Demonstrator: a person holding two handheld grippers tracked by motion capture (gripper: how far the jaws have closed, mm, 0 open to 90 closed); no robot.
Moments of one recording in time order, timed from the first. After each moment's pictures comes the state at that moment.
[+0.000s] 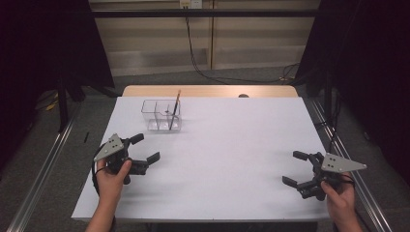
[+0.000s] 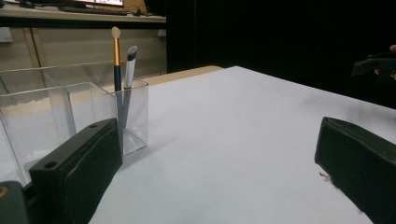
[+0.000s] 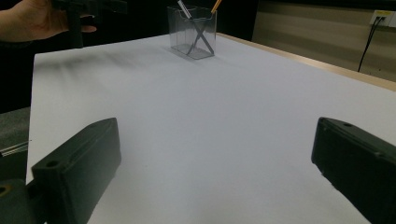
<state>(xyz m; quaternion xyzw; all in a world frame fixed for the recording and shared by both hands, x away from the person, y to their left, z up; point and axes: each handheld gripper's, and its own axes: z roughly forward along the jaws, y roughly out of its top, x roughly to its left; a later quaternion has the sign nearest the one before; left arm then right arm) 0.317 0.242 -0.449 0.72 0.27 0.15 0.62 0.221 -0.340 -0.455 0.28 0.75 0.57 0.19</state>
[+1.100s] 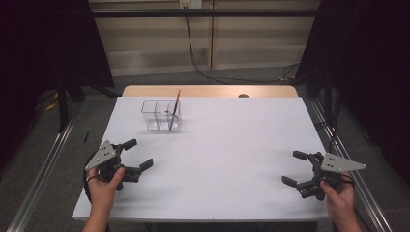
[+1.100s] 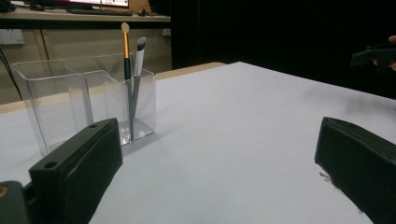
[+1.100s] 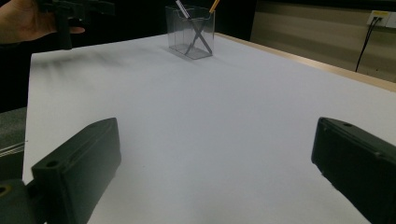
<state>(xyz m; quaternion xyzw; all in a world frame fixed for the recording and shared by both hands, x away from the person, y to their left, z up) 0.299 0.259 -0.453 0.72 0.27 0.17 0.62 0.221 -0.339 -0.455 0.29 0.74 0.57 0.19</state>
